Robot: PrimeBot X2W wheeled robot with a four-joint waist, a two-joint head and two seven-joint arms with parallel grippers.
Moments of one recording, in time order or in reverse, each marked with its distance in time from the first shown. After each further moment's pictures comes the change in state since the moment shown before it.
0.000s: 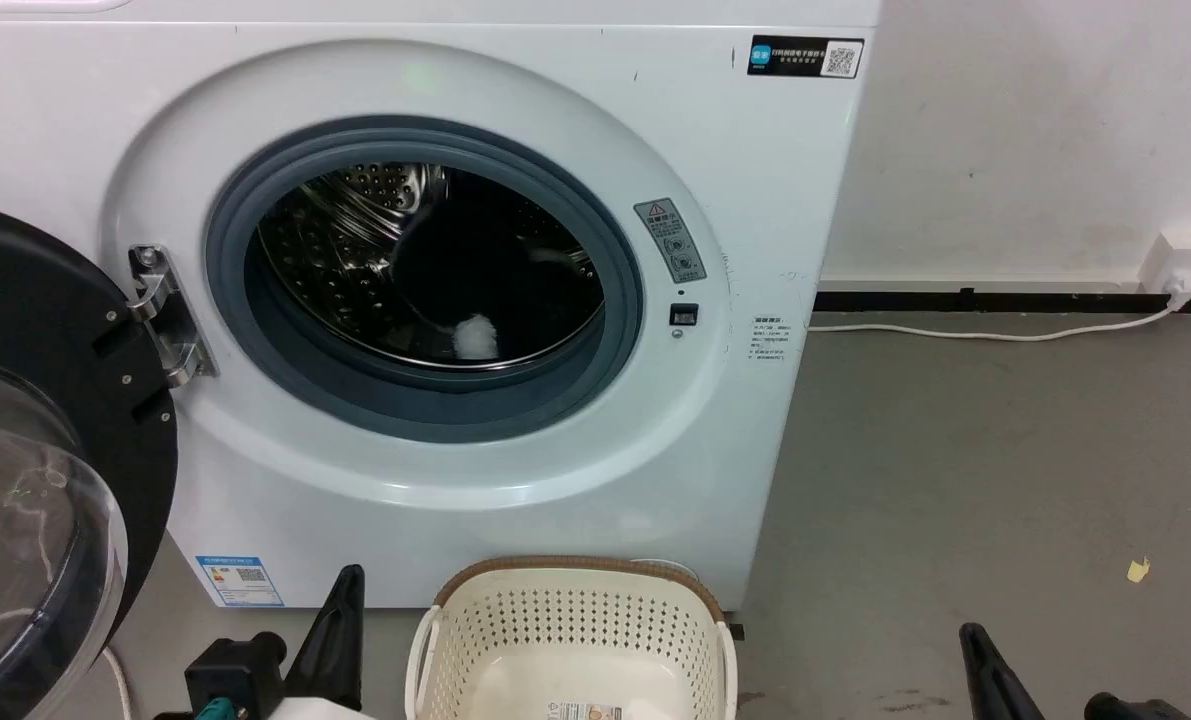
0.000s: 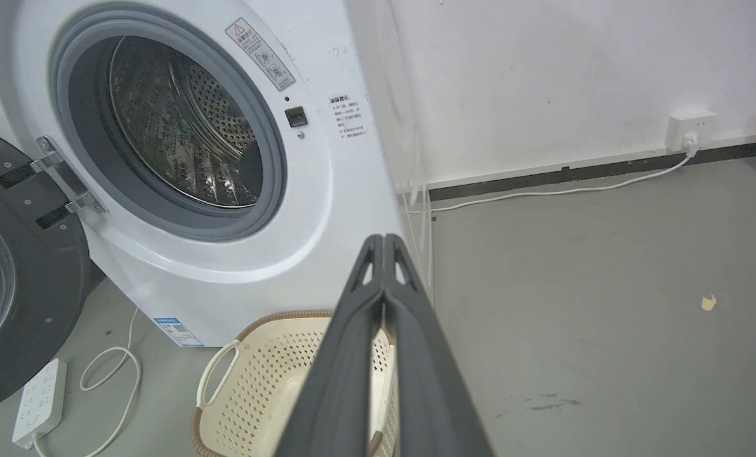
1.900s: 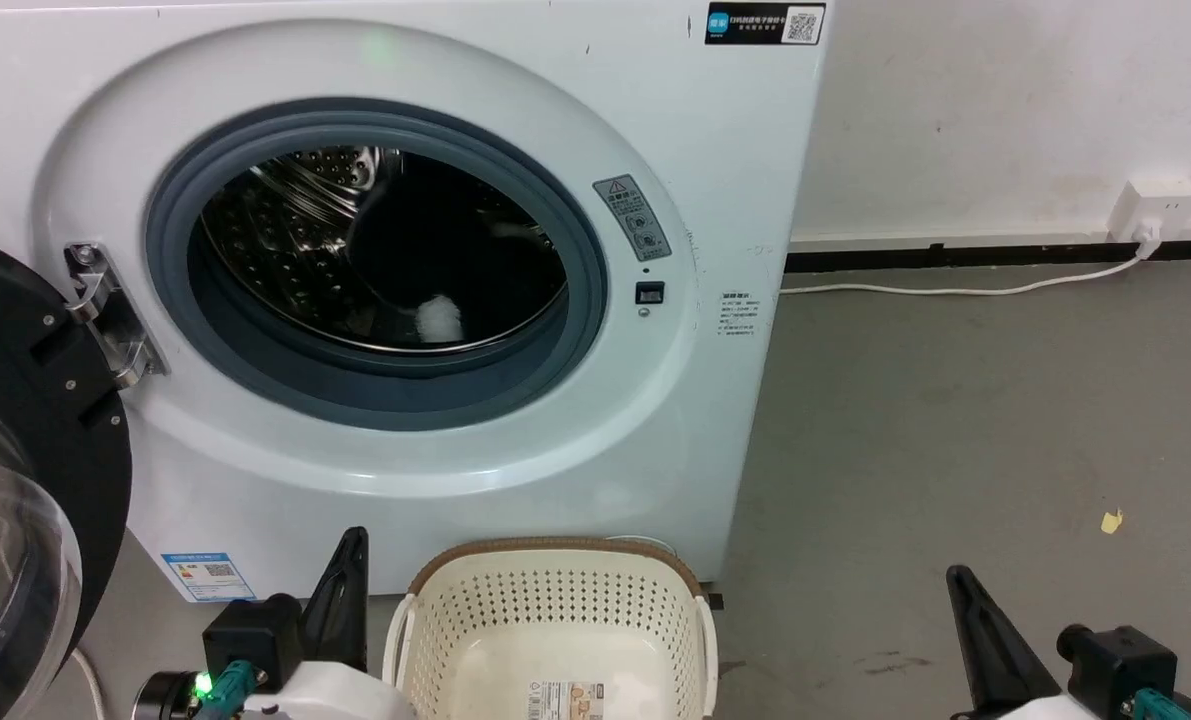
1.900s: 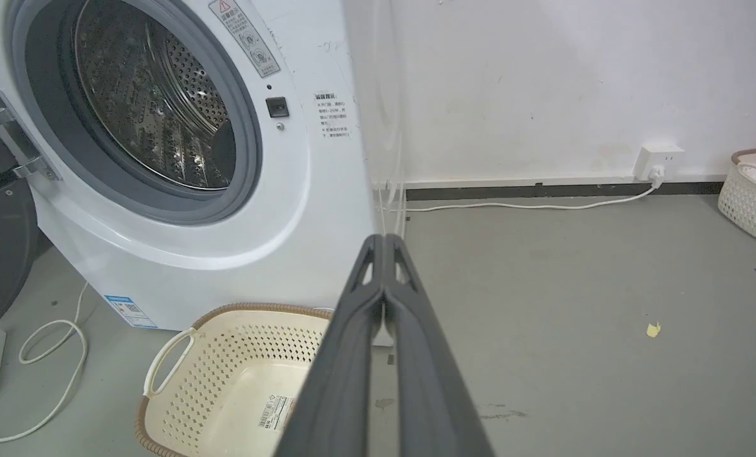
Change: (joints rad) left arm -0.007 -0.118 0.142 -0.061 0.235 -0.059 0.118; right arm -0.081 0.000 -0.005 -0.035 -0.141 0.000 0.093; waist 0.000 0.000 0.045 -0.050
